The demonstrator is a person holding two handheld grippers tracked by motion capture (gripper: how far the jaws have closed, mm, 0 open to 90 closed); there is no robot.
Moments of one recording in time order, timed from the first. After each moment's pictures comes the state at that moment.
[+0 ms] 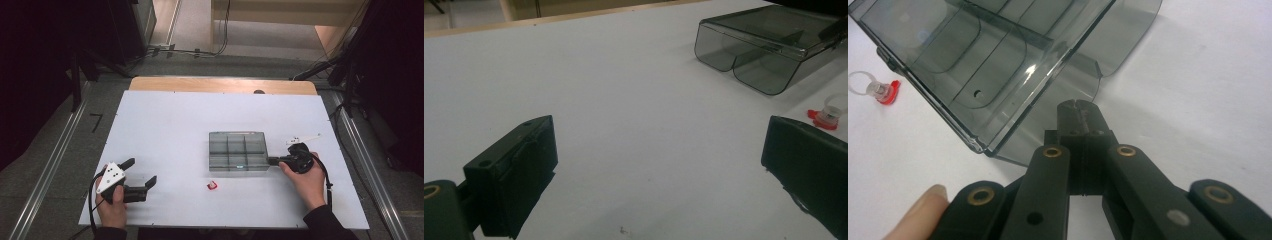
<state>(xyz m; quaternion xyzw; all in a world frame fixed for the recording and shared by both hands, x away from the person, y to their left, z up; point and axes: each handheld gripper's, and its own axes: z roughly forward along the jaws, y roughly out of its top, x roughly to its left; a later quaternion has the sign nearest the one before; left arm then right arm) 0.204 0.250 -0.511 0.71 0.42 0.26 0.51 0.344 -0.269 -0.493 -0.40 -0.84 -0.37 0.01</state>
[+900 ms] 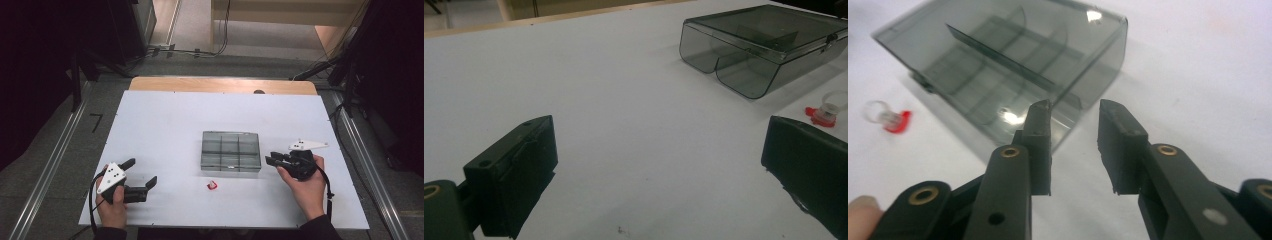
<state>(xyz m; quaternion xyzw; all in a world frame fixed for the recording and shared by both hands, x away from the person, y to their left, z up) 0.204 0.249 -0.511 0.71 0.41 0.26 0.51 0.304 -0.258 -0.461 -0.40 -0.81 -0.41 -0.10</state>
